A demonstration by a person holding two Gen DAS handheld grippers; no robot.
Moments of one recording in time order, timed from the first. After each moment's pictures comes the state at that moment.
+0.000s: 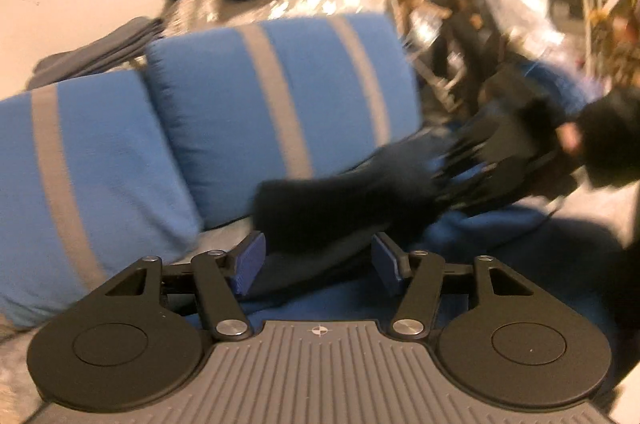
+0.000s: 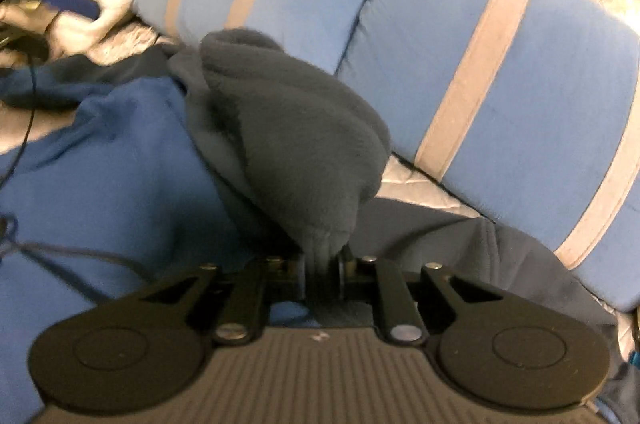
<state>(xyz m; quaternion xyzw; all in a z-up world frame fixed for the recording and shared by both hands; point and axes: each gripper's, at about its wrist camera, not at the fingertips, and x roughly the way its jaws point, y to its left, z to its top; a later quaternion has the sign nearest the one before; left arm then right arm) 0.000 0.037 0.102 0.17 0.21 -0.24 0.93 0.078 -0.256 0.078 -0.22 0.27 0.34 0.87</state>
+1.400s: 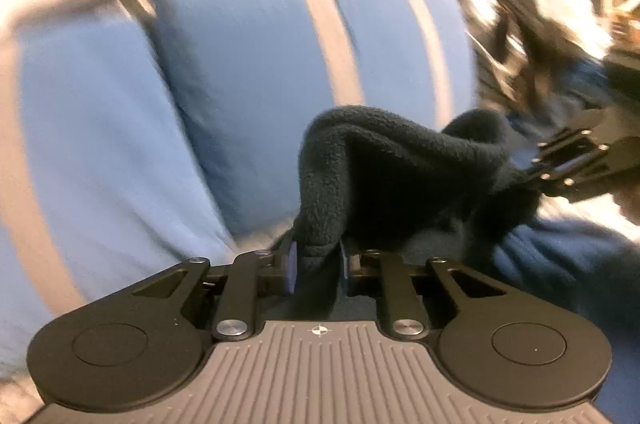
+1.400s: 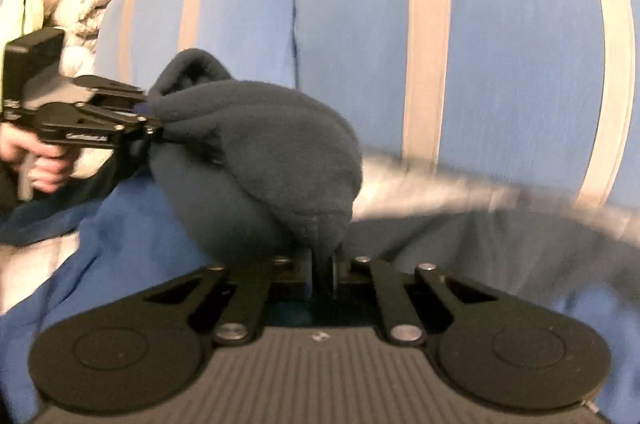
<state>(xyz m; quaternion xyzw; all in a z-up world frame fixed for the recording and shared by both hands) 0.137 0.046 0.116 0.15 0.21 -0.21 0.94 0.130 -0.251 0.112 -0.05 0.28 0.30 0.91</state>
